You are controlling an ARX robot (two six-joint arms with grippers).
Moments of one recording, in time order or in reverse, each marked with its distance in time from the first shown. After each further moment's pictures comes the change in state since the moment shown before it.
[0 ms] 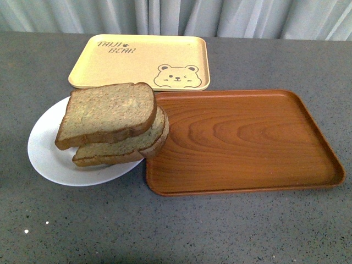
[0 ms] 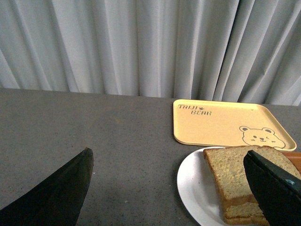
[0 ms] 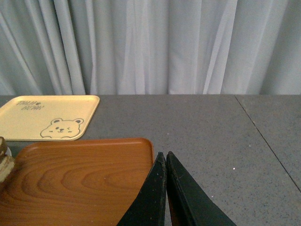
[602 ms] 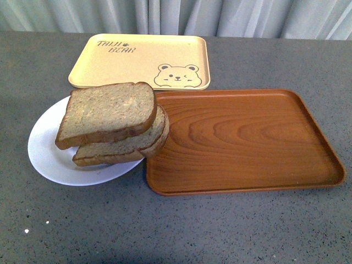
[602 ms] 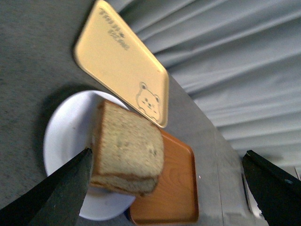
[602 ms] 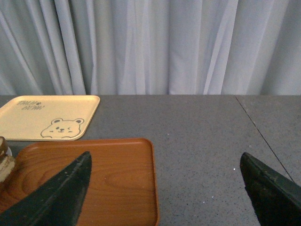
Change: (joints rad) left arm 0.289 1.199 0.313 0.547 0.686 -0.792; right arm 0.000 -0.002 0.000 -0.001 -0.002 -0.001
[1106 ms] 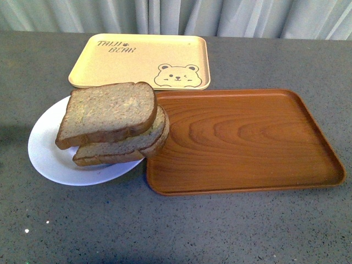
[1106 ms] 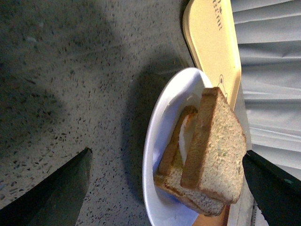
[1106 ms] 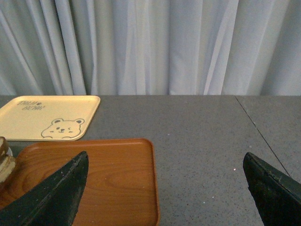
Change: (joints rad) left arm -0.027 0.607 -0.014 0.398 -0.092 -0.100; right arm 0.000 0.000 0.000 0.000 0.000 0.000
